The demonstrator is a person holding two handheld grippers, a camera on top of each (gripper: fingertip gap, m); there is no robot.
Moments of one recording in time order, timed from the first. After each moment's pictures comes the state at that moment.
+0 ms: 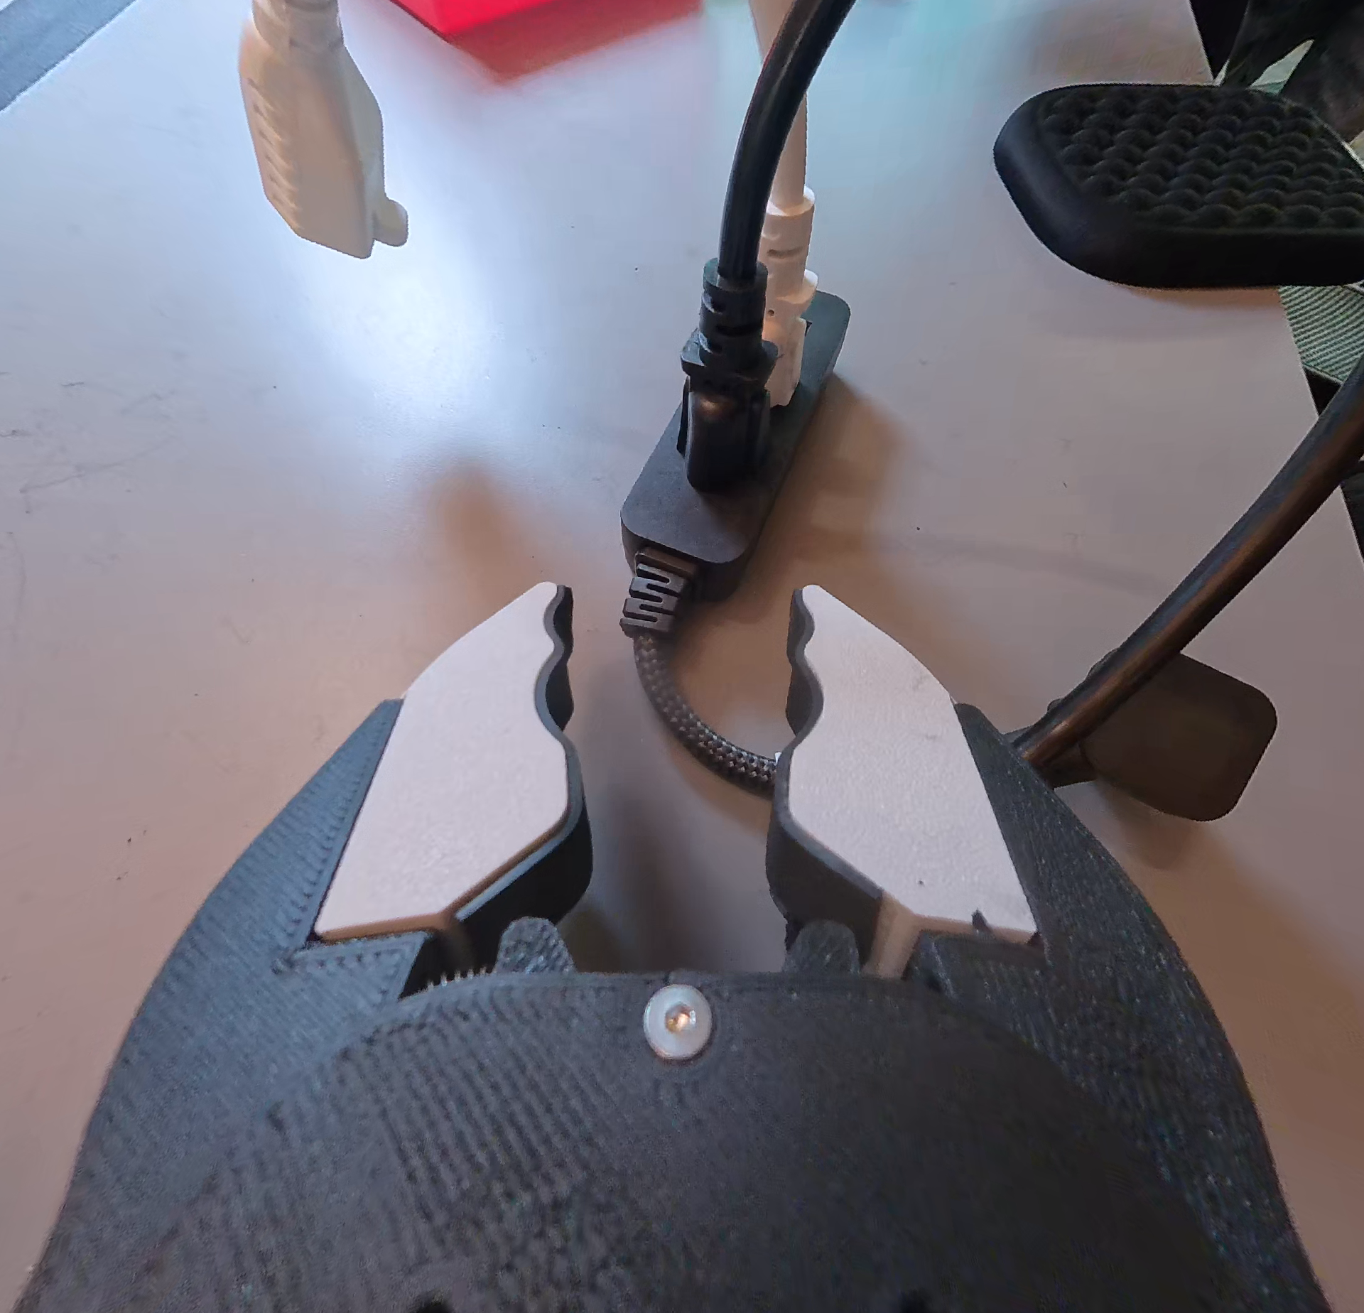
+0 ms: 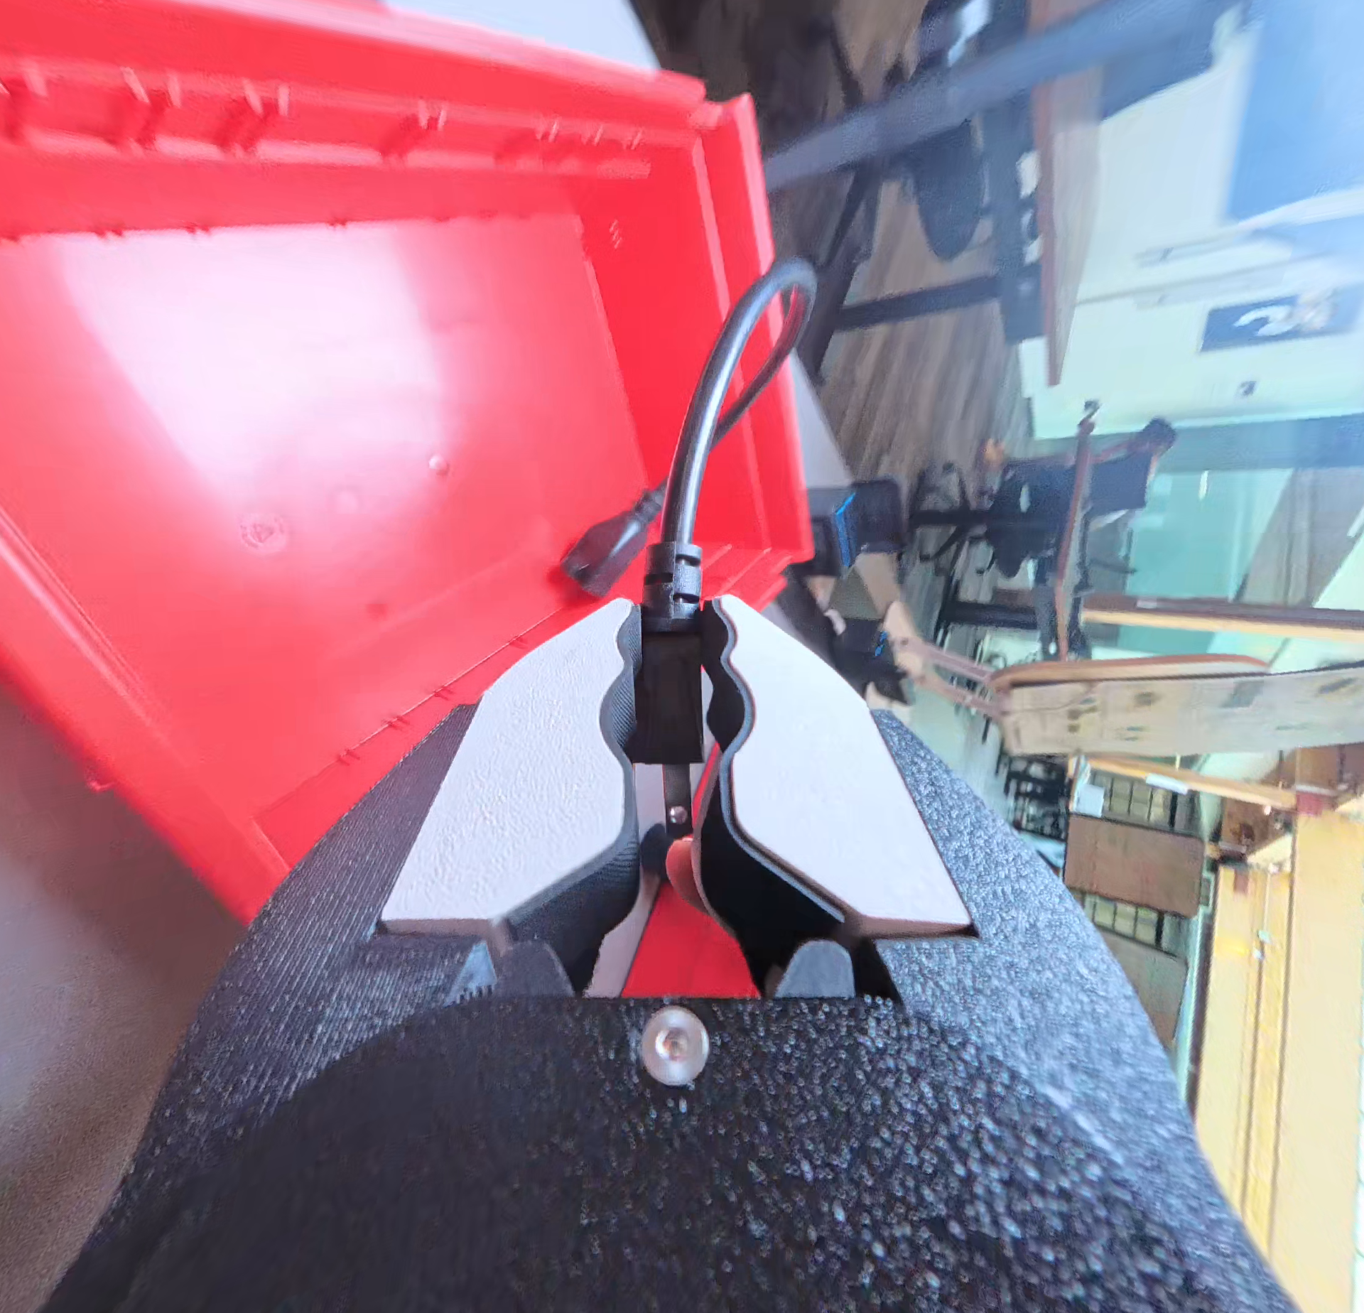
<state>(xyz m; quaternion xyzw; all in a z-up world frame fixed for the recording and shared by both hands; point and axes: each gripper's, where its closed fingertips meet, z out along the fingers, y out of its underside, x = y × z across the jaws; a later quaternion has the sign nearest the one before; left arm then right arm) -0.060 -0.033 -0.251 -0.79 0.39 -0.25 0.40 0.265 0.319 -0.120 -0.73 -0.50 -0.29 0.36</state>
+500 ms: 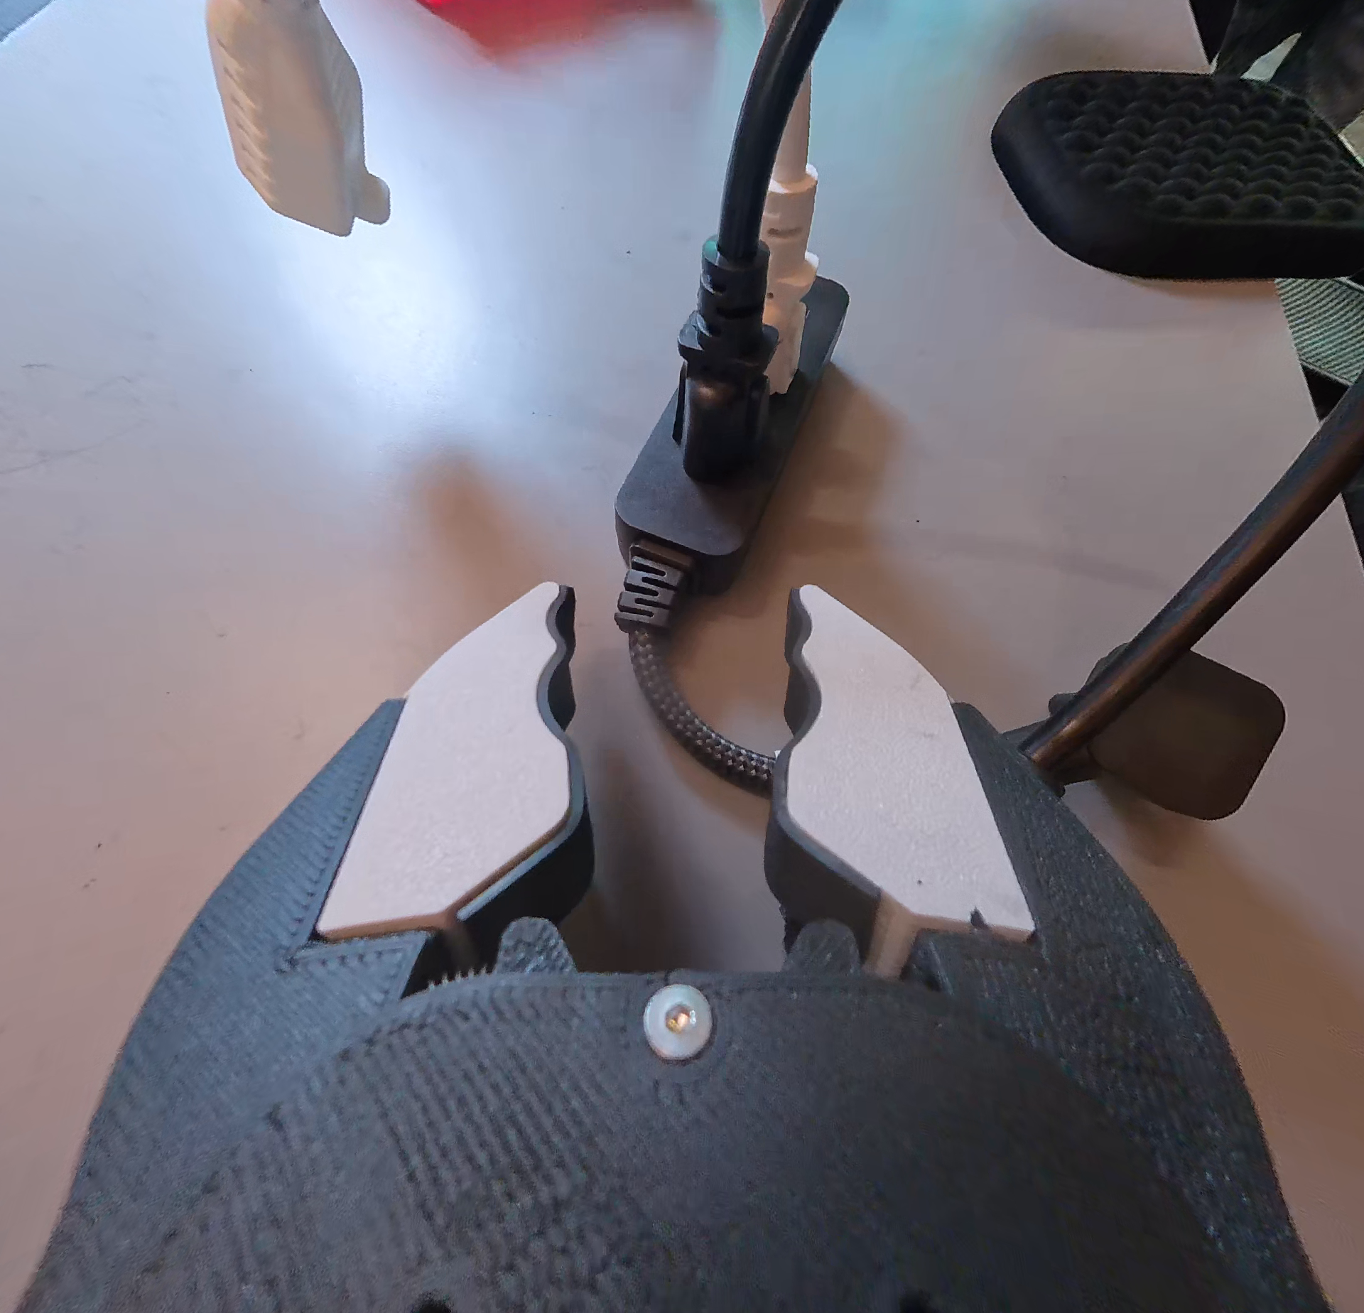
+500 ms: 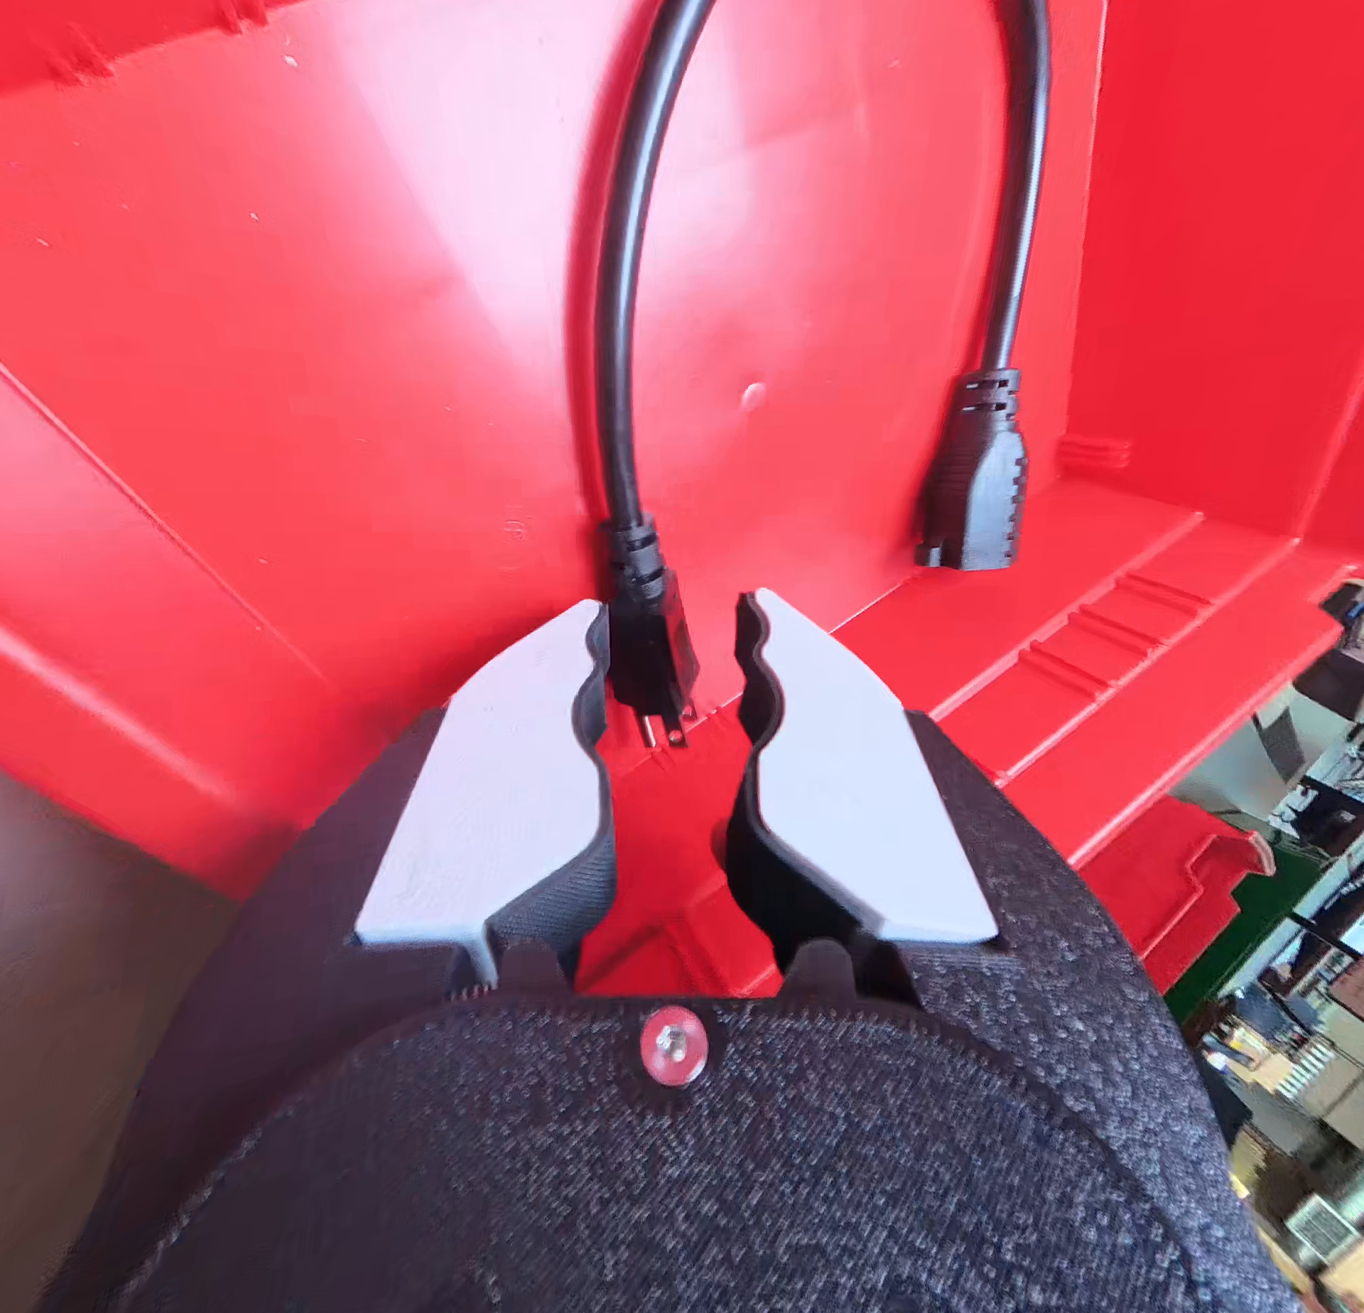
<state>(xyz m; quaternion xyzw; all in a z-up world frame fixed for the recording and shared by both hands) -0.058 -0.034 -0.256 -0.79 0.39 -0.25 0.40 0.262 0.313 -0.258 -0.84 -0.48 -0.19 0.14</state>
